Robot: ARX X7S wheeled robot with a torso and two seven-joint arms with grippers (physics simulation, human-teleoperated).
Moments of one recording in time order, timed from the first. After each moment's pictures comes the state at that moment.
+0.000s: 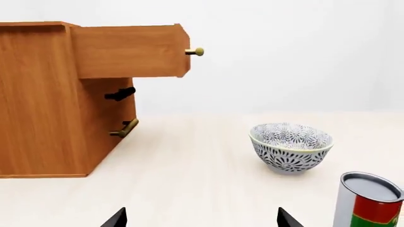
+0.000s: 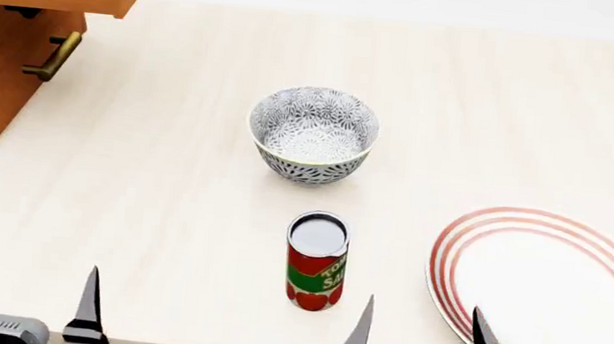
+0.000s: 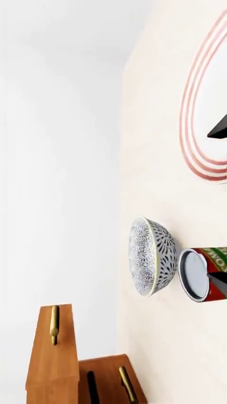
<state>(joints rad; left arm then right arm) -0.05 -0.08 0.06 0.36 -0.07 -0.32 -0.09 0.05 0.08 -0.06 -0.38 0.06 0.31 0.09</state>
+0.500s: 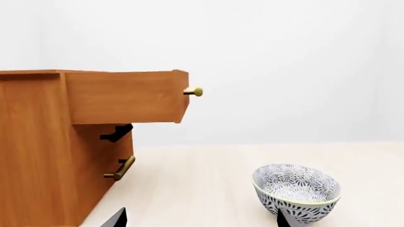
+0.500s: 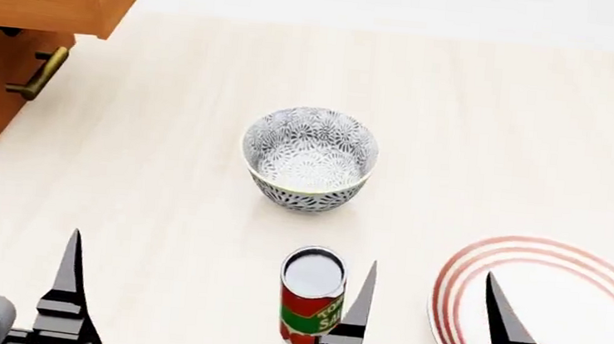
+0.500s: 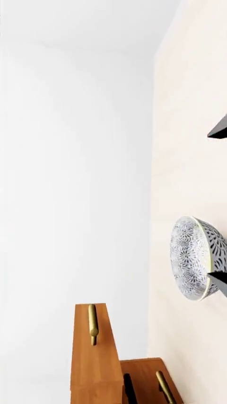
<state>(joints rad) -0.08 -0.12 0.08 0.60 -0.10 -0.49 -0.13 0.06 0.12 -0.08 -0.58 0.09 0.43 0.13</state>
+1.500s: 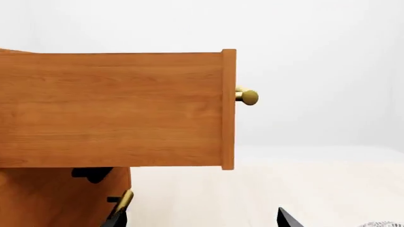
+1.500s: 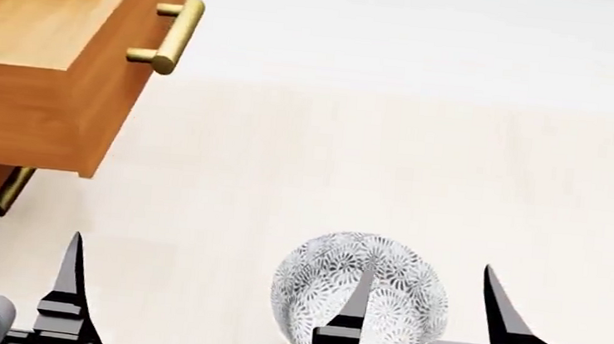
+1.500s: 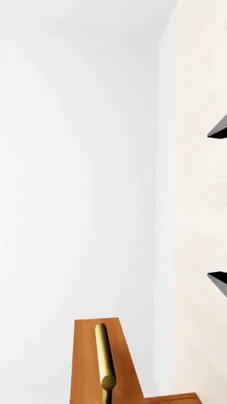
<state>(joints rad) -0.08 -0.16 0.09 0.57 -0.16 -0.46 -0.17 0.09 0.15 -0.11 -0.57 0.13 0.45 0.18</state>
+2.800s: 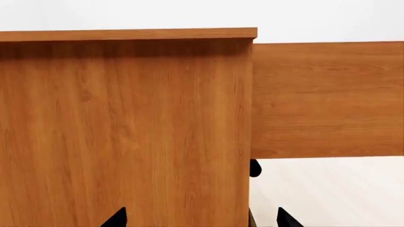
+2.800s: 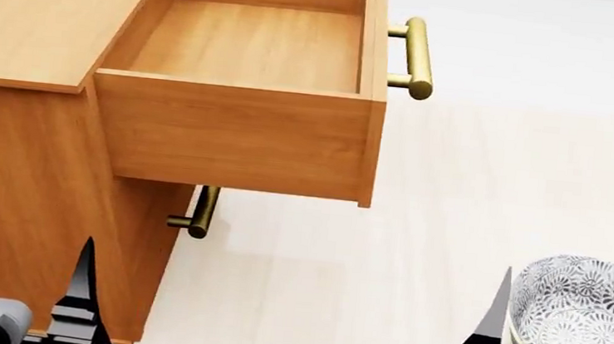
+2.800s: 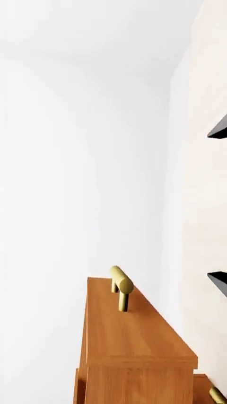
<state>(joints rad) -0.09 -0.19 0.15 0.54 -0.18 -0.43 -0.22 0.00 0.35 0.14 -0.70 0.28 0.48 0.18</state>
